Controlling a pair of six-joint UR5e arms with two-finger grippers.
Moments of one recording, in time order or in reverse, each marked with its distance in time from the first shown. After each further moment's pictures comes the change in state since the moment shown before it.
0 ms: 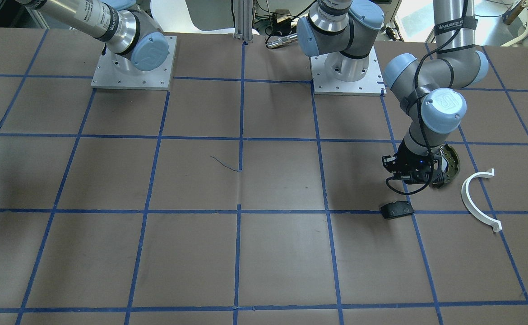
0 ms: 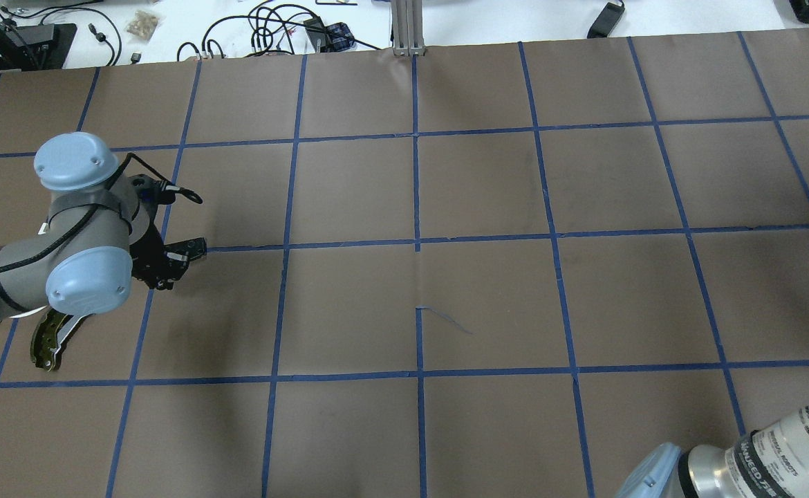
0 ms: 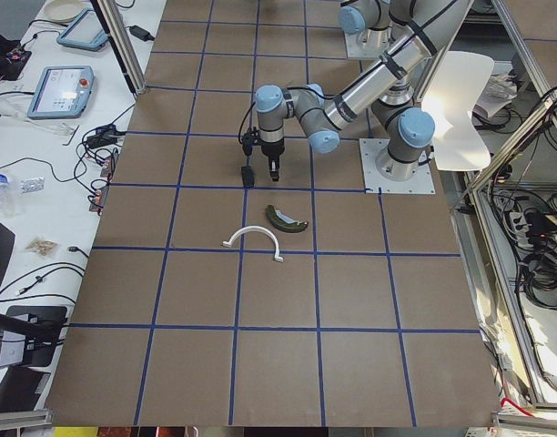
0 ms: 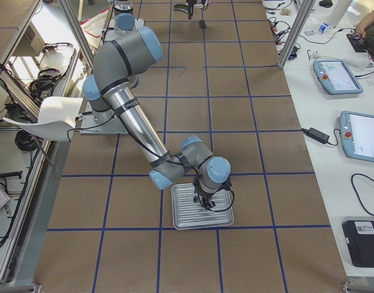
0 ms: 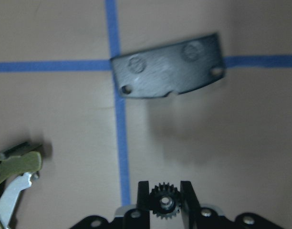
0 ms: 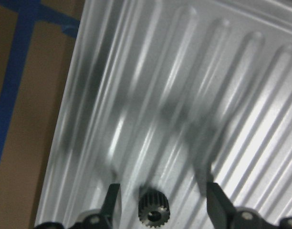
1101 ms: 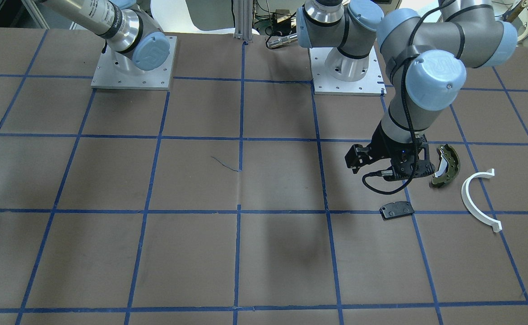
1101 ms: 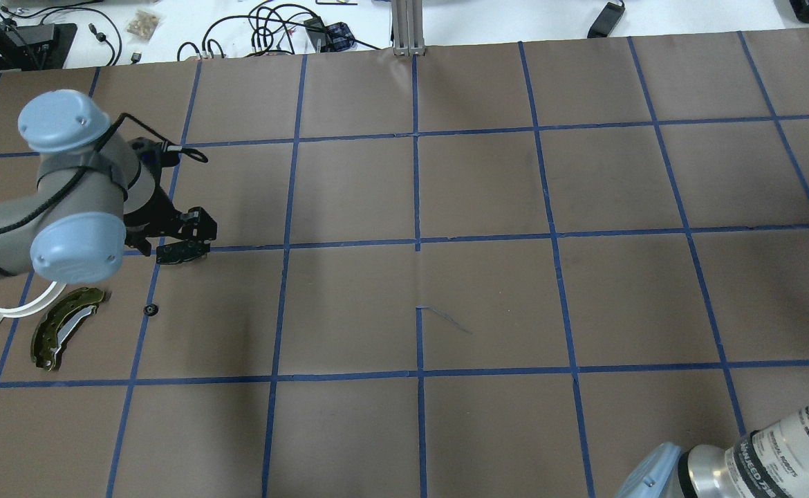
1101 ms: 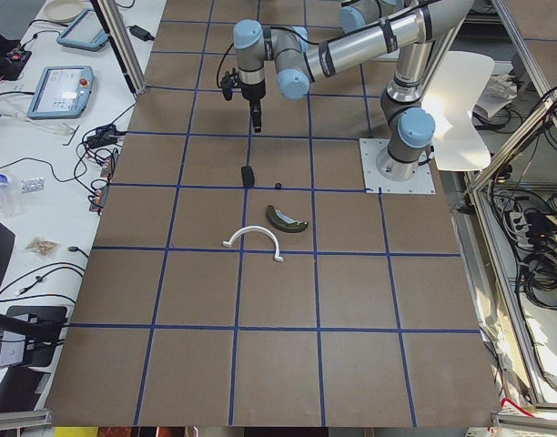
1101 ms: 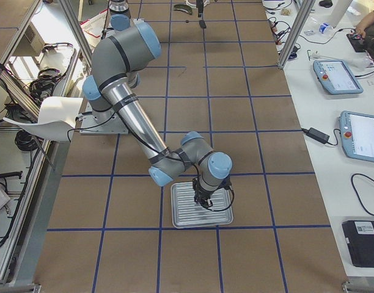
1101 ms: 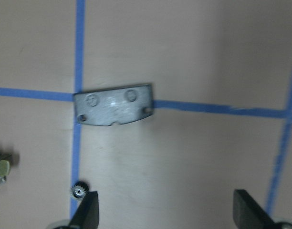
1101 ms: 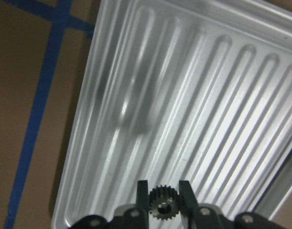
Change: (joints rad) left arm -0.339 0.053 0.471 -0.587 -0.125 -0.445; right arm 0.037 -0.087 -0.007 0.066 -0.035 0.047
